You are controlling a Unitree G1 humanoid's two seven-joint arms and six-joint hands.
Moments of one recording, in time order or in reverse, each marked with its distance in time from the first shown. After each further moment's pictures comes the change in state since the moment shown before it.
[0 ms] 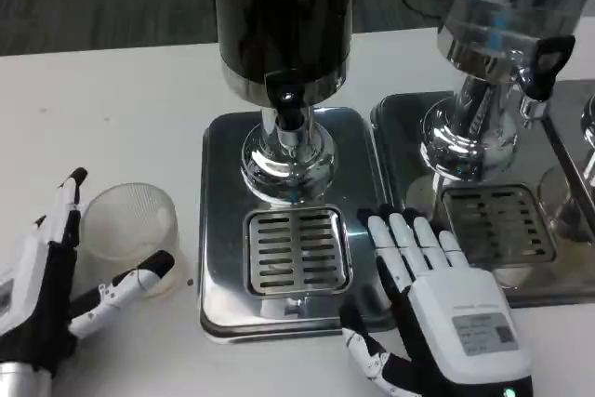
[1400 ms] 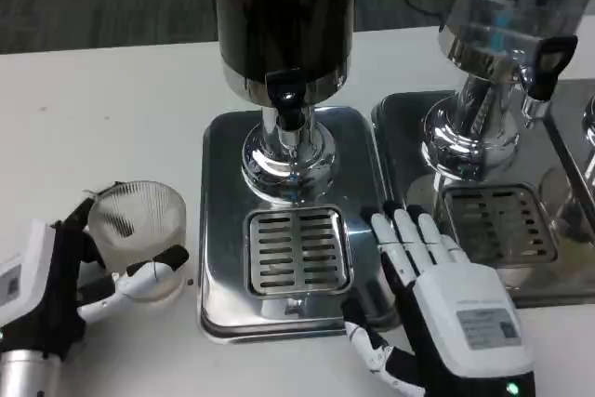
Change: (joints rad) left arm -0.100 0.012 -0.068 0.165 0.036 -0.124 0.173; right arm -0.014 0.002 -0.011 0.011 0.027 0.000 0.000
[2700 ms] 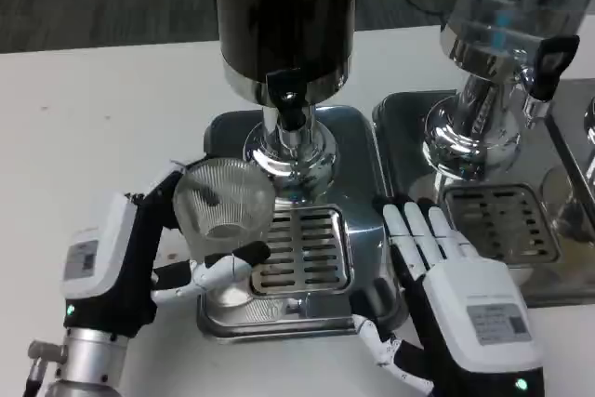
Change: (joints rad) left arm -0.053 -0.053 -0.120 -0.090 0.123 -0.080 0.106; right arm -0.006 -0.015 -0.013 -0.001 0.012 0.002 -0.016
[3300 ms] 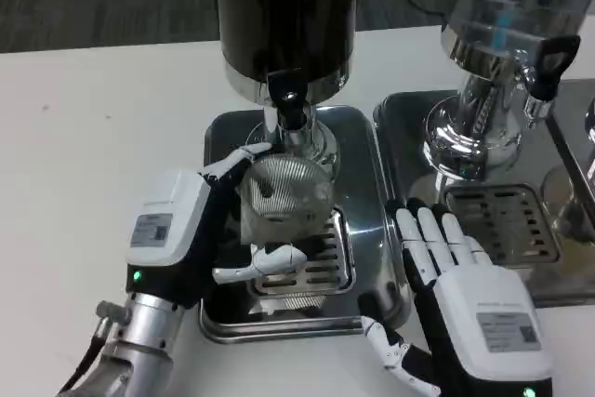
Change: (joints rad) left arm -0.225 -0.067 -0.185 0.255 0.111 0.057 0.136; right arm 0.043 0.016 -0.007 -0.031 -0.010 0.031 -0.001
